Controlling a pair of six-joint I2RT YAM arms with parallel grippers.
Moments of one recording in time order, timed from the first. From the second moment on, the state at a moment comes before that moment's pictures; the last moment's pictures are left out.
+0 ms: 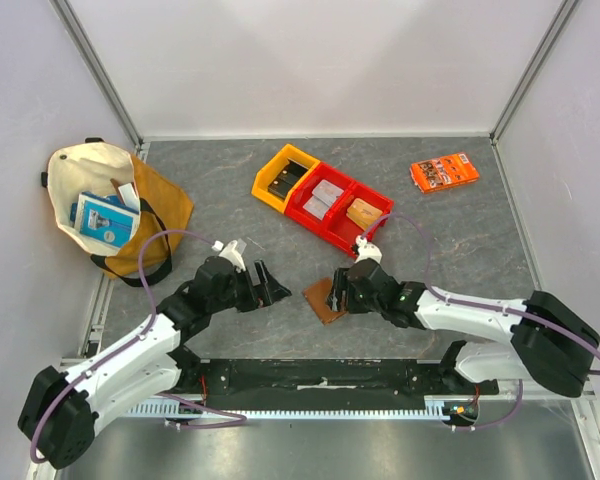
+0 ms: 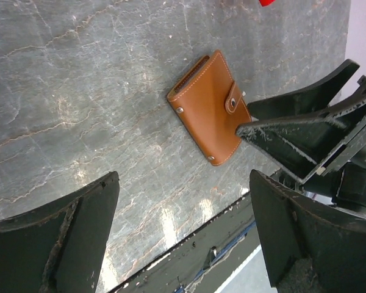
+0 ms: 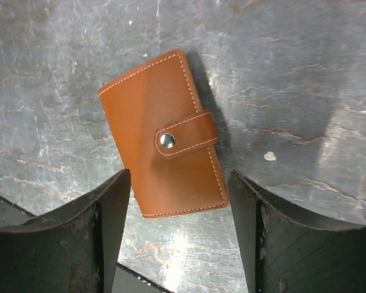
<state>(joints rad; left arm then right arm) -0.62 0.80 0.35 -0.16 0.20 -0.86 0.94 1.25 0.53 -0.08 0.19 0.82</state>
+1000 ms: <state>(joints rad) -0.72 1.10 0.39 -0.02 0.06 -0.92 1.00 1.36 0.75 -0.18 0.22 0.63</state>
